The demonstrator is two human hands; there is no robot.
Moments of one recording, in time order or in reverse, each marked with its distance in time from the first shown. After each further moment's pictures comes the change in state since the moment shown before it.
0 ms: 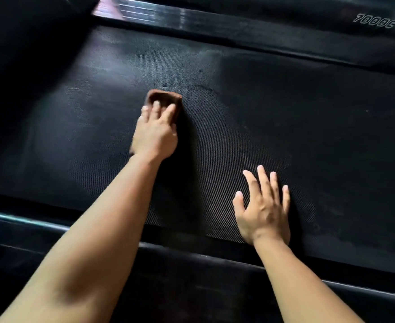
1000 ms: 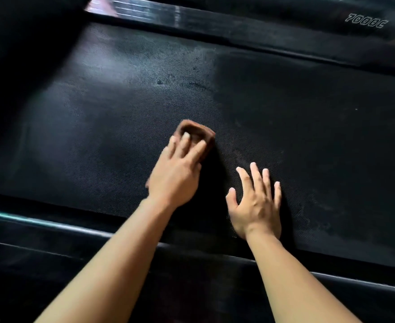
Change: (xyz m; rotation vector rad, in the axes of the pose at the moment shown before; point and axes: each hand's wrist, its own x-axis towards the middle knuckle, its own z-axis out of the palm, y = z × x) left_hand -0.098 0.040 0.015 0.021 -0.084 0.294; right_hand 0.001 -0.001 -0.002 -0.003 -0.020 0.011
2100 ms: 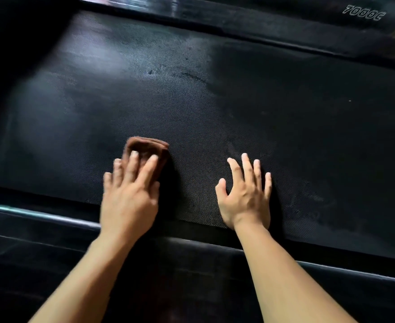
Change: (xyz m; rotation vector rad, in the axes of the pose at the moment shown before) left_hand -0.091 -0.022 -0.005 0.008 0.017 -0.322; right_hand 0.000 -0.001 0.000 0.027 0.017 0.000
